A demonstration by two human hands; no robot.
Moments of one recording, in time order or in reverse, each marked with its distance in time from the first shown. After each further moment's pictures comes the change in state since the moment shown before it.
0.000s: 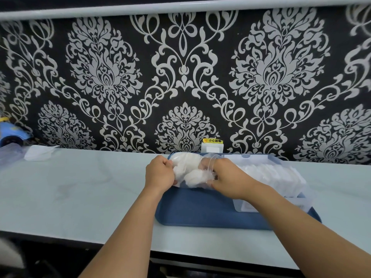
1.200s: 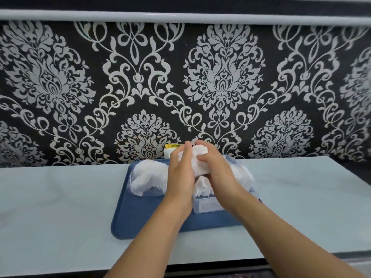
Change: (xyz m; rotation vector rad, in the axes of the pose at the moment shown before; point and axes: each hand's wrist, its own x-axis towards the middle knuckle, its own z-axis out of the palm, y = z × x) left_hand -0.115 0.120 0.072 -0.874 -0.353 -0.091; right_hand -0.057 -0.036 -0.047 0.893 0.483 0.432
